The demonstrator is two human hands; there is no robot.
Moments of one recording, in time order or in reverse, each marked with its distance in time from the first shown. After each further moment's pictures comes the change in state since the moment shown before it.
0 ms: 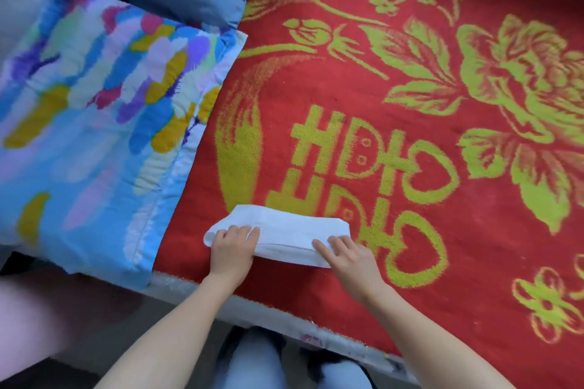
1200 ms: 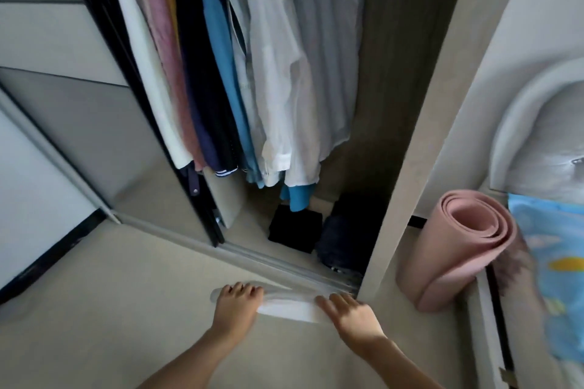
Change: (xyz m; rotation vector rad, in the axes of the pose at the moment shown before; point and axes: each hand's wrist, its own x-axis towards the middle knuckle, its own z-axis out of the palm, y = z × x) left_hand -0.794 0.186 -0.163 0.152 0.015 -1.727; right_hand -0.257 -0.608 -0.115 0.181 -0.199 -1.620
